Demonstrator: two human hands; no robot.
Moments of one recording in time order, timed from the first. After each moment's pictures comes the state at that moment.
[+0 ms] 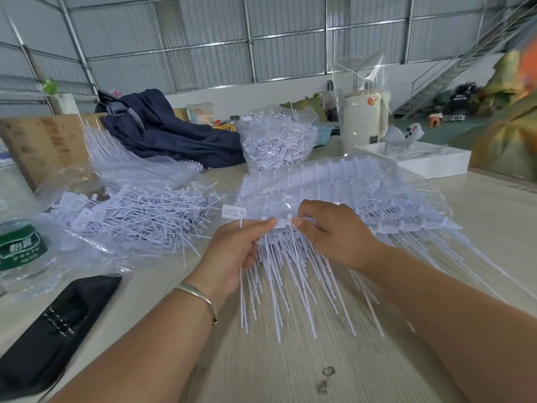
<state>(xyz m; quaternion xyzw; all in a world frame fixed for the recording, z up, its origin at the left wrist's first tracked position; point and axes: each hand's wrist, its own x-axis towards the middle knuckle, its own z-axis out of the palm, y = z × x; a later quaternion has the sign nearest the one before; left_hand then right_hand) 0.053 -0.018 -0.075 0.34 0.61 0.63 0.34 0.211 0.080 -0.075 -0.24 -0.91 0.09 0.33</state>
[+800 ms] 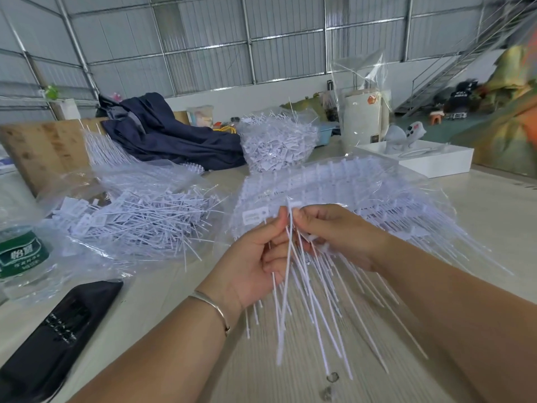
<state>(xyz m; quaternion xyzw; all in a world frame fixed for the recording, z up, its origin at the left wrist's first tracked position) 0.077 -0.018 -0.074 0.31 0.34 0.62 0.63 0.213 0.070 -0.063 -0.18 -0.78 0.54 0.27</state>
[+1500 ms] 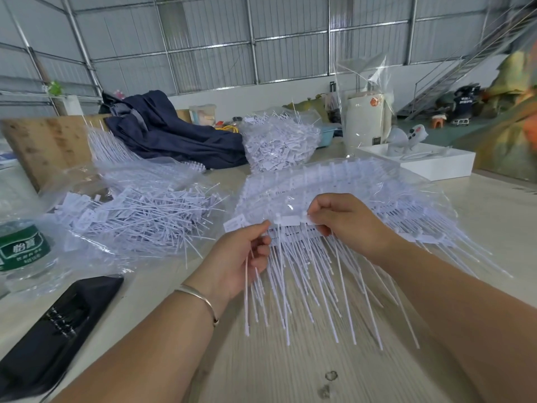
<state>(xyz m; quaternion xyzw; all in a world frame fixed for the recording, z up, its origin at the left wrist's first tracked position) 0.055 -0.015 -0.077 0.22 0.51 0.66 0.50 0.220 0.082 -0.060 -0.27 -0.79 0.41 0.36</state>
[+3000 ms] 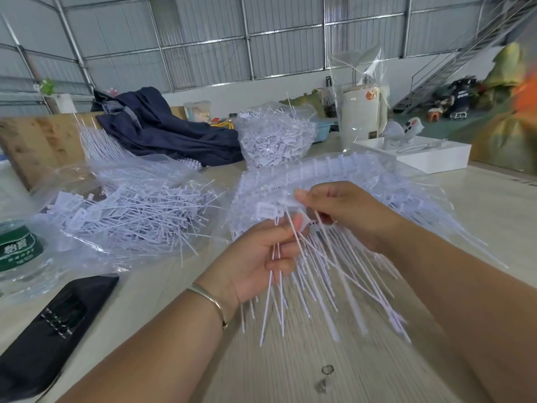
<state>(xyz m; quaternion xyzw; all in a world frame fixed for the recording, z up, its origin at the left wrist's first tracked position) 0.085 -0.025 -0.070 0.40 0.40 0.58 0.59 0.225 0.077 -0.045 -0.22 -0.78 0.47 0.34</state>
